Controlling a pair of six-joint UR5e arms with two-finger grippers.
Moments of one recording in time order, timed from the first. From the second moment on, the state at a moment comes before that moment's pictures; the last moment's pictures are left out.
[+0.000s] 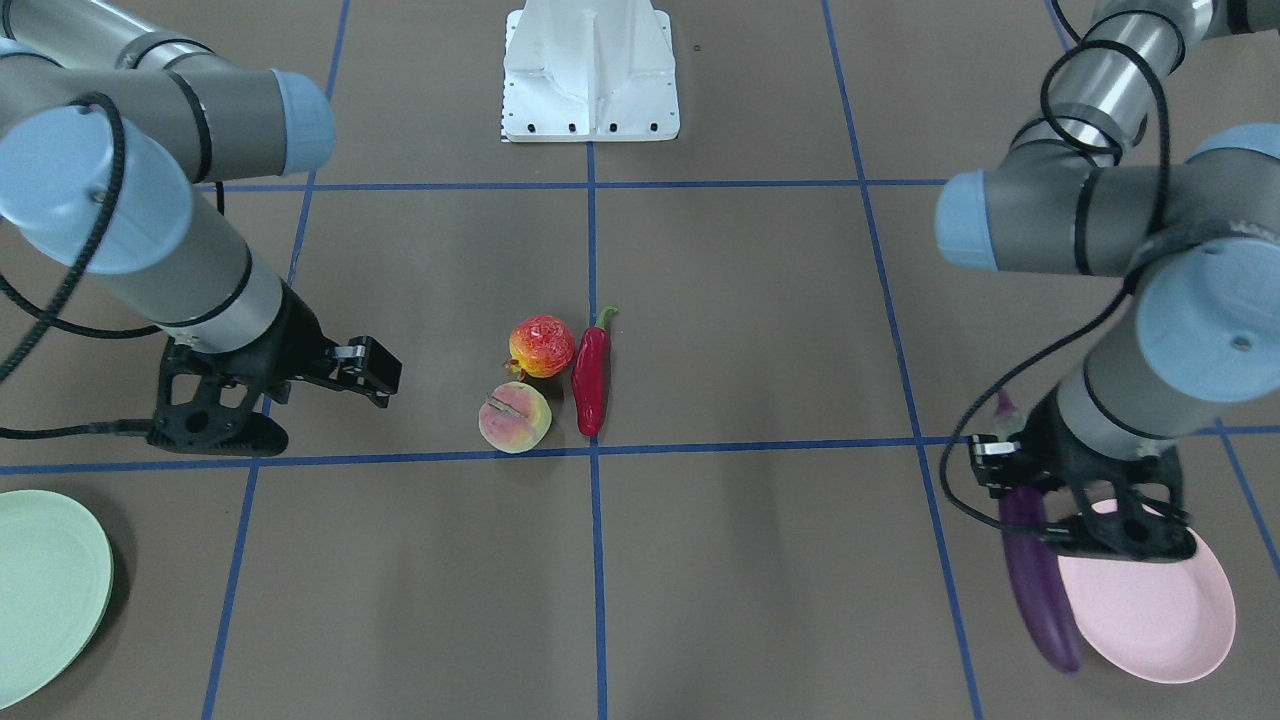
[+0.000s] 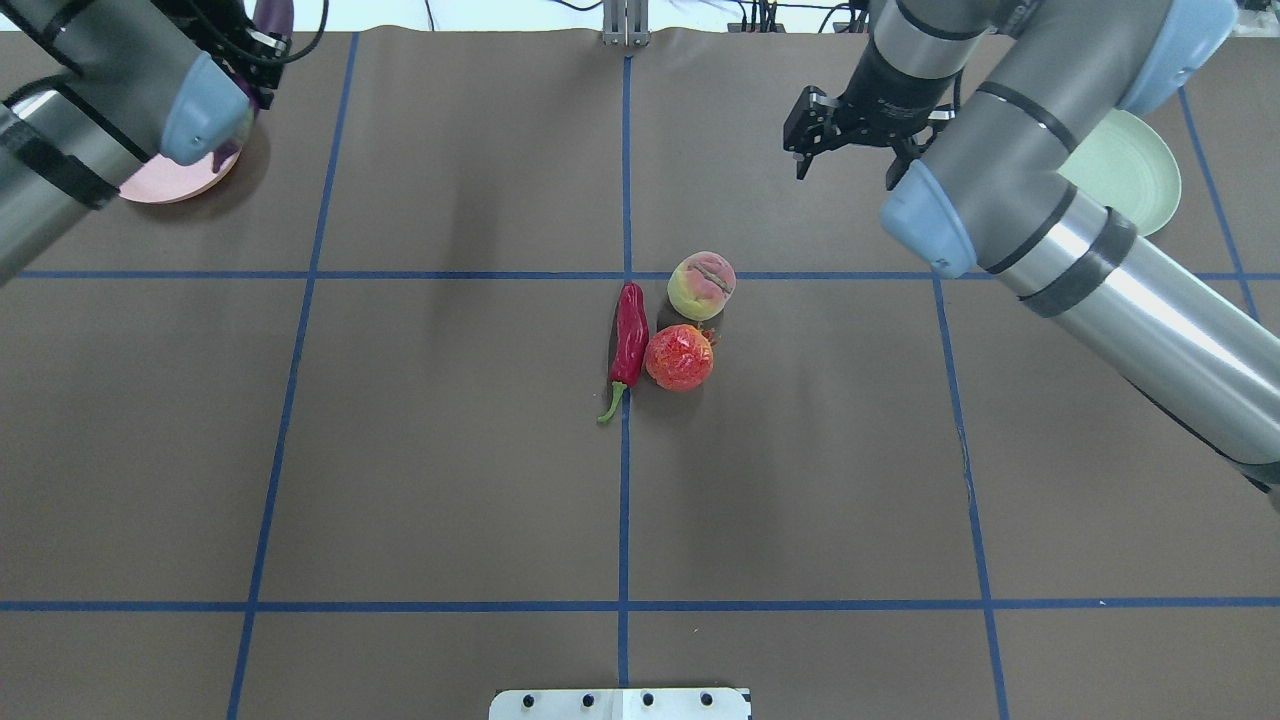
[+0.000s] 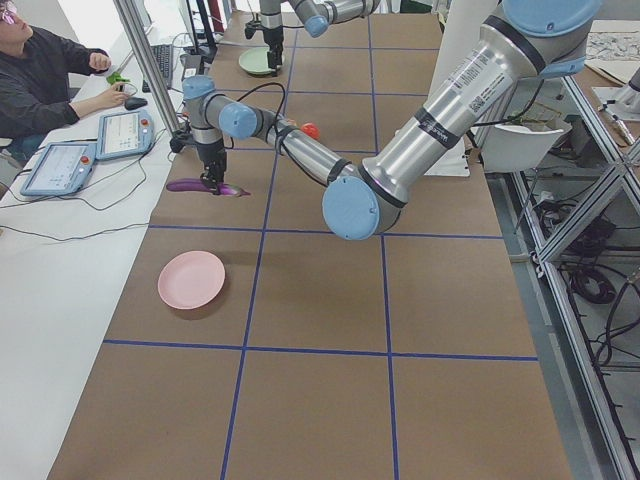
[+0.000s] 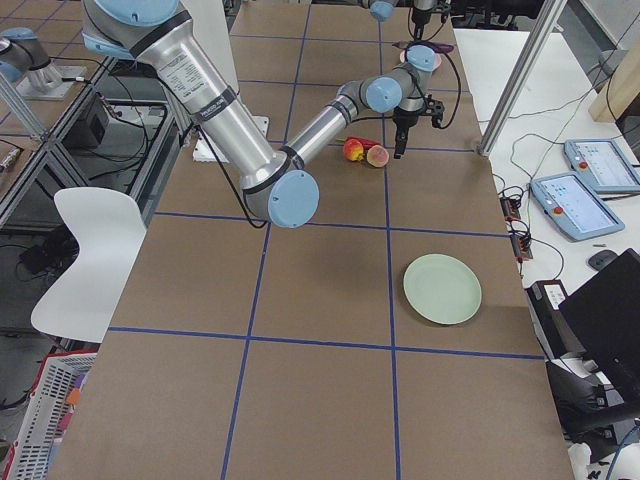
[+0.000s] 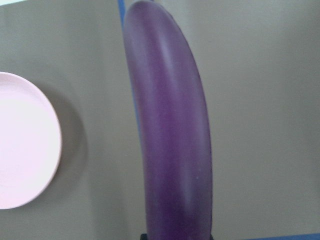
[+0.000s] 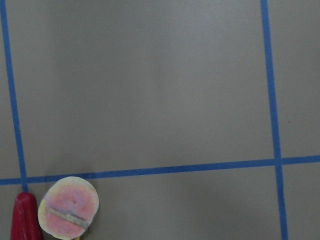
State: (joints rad) left arm -1.15 -2.32 -1.27 -1.46 -2.11 -0.37; right arm 0.92 -0.82 1.52 -1.66 2.20 0.97
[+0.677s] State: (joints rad) left arm -1.21 -2.33 -0.96 -1.63 -1.89 -0.19; right arm 0.80 -0.67 1.29 -1.52 2.10 1.10
